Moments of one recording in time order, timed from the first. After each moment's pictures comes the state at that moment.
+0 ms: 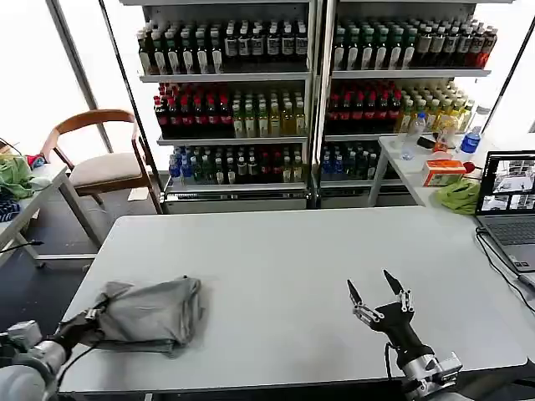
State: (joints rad) left arm 1.50 -0.95 -0.91 -1.85 -0.84 0.54 0.02; right arm -1.55 1.06 0.50 2.10 0.41 0.04 0.00
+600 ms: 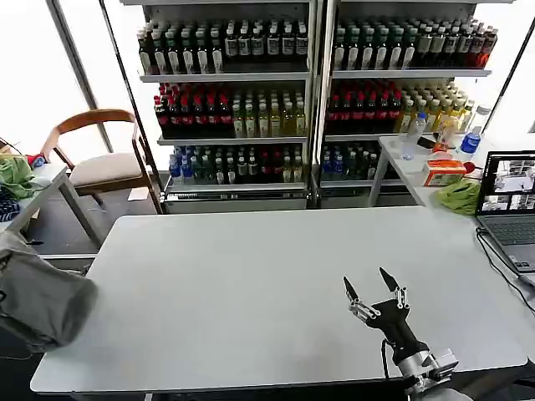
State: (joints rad) left arm 1.63 -0.66 -1.26 -1.87 -0.82 0.57 0.06; right arm -1.52 1.06 0.48 2.08 0.43 0.06 0.00
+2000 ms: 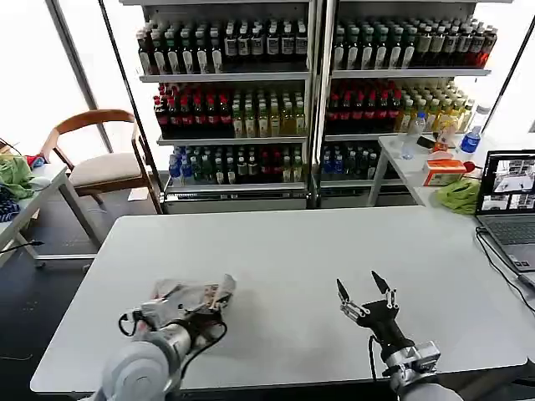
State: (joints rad) left arm 1.13 -0.94 -0.11 -2.13 -1.29 0.54 -0.63; right arm -1.46 1.09 0.41 2.08 0.41 -0.10 0.08
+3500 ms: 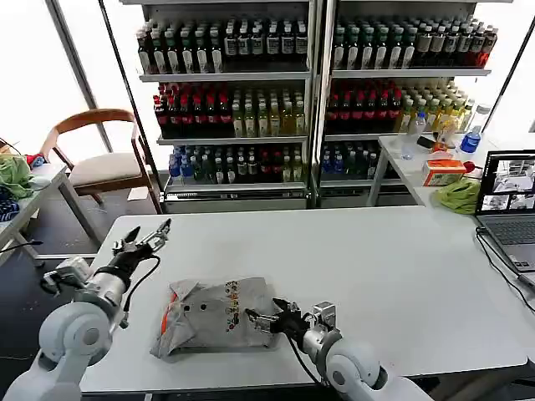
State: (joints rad) left arm 1.15 -0.99 -0.58 -2.01 -0.99 0.38 -0.26; right arm -0.93 1.07 -0.18 1.82 0.90 -0.47 0.12
